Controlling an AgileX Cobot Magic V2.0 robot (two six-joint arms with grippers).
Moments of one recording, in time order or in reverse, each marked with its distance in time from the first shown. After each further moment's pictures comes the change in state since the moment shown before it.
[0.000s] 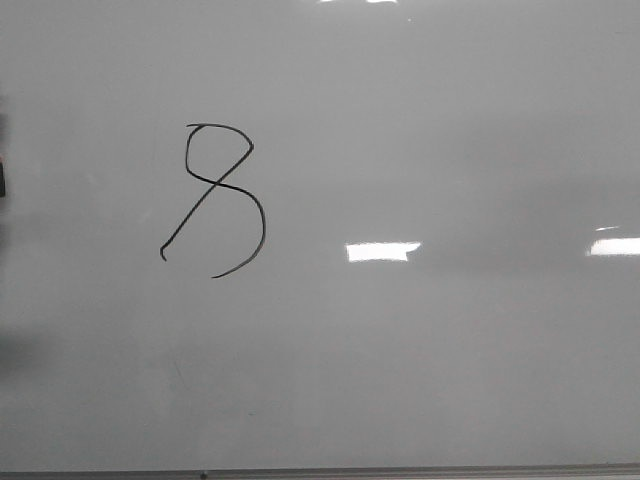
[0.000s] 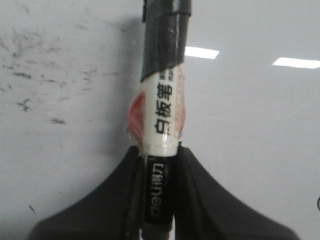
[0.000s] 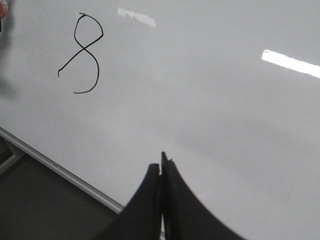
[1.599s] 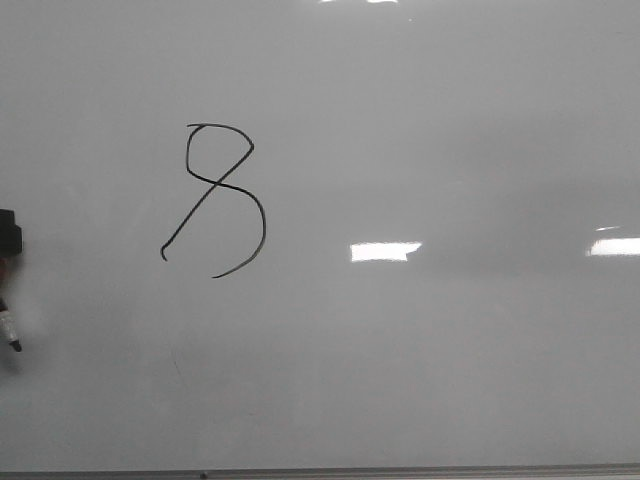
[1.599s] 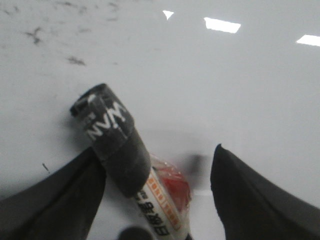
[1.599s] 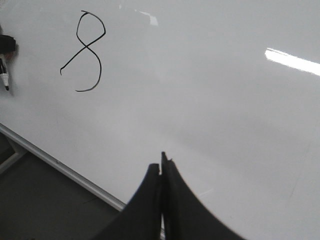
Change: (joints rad) left arm 0.010 0.075 -0.003 -0.055 0.011 0.000; right arm 0.000 0.000 0.000 0.000 0.007 0.000
